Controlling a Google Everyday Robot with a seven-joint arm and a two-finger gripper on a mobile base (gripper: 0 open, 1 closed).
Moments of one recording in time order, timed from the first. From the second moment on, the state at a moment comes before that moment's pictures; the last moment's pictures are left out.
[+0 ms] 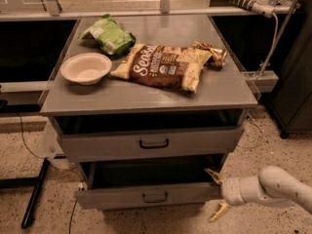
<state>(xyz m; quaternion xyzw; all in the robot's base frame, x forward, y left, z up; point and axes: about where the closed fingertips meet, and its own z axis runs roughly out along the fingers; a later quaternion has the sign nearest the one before) 0.468 -0.216 0.412 -0.63 0.66 0.21 0.35</state>
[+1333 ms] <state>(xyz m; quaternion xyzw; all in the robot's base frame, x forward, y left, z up) 0.467 -0.213 0.425 -0.63 0.66 0.21 0.35</state>
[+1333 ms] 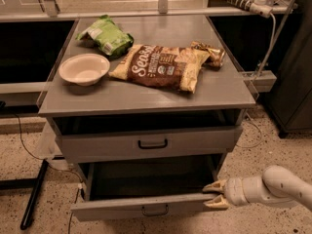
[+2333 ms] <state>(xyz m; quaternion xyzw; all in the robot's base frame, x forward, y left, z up) 0.445 -0.209 0.429 -0.63 0.65 0.22 0.37</state>
